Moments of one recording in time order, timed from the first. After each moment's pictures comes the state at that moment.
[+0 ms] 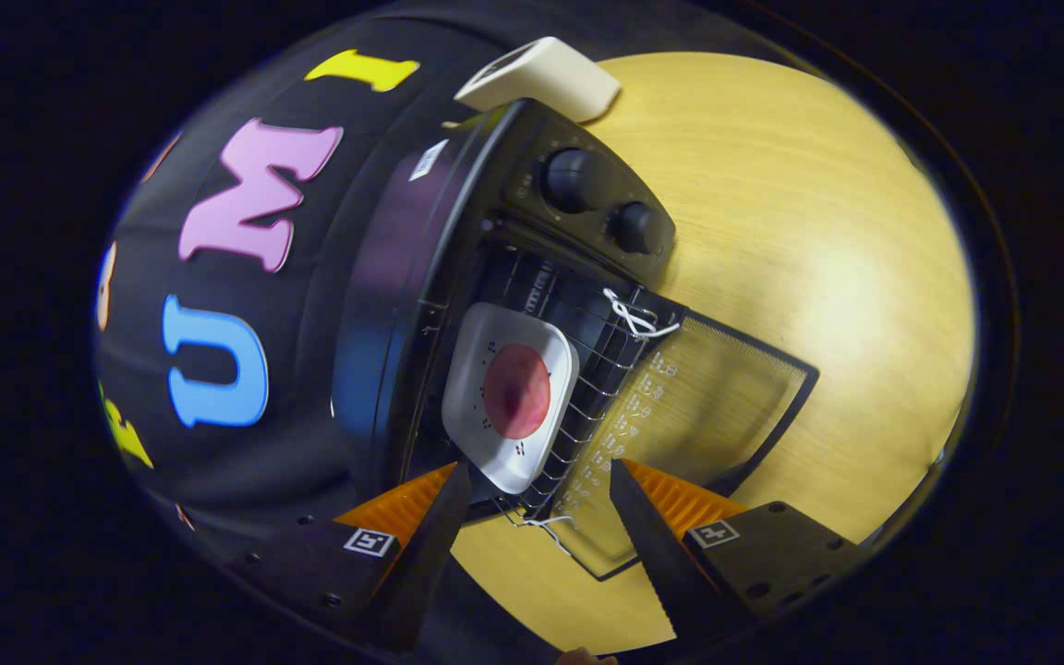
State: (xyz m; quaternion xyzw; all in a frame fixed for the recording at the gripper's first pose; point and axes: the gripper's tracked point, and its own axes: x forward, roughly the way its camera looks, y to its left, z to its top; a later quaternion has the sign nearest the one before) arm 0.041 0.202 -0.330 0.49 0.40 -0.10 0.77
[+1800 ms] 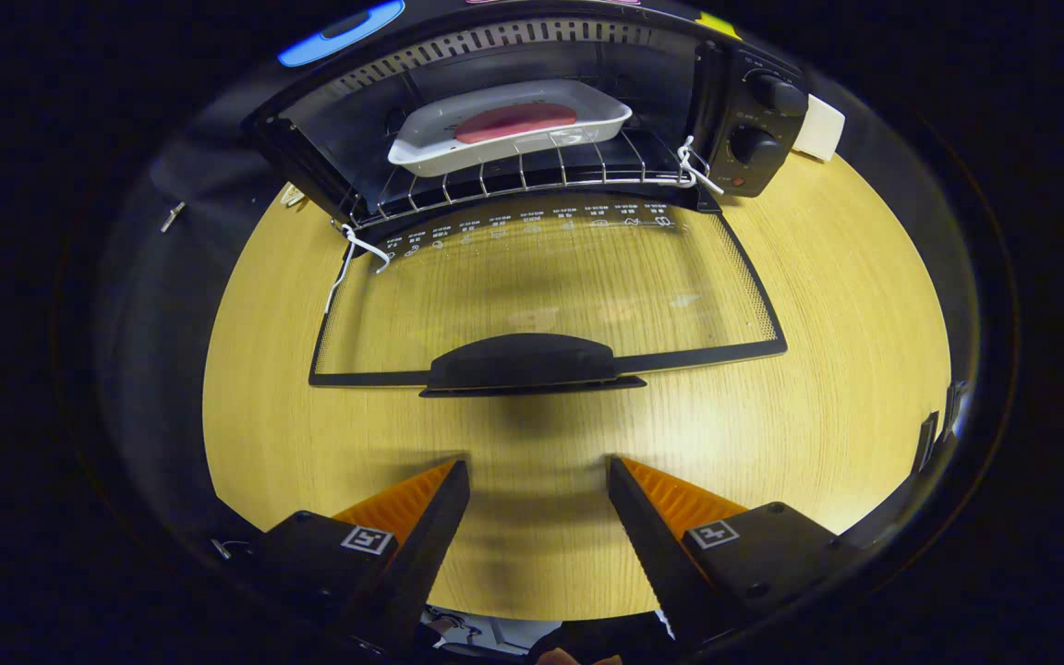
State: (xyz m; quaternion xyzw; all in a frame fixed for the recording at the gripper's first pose) arm -0.099 0.221 -0.452 0.06 0.58 0.03 0.81
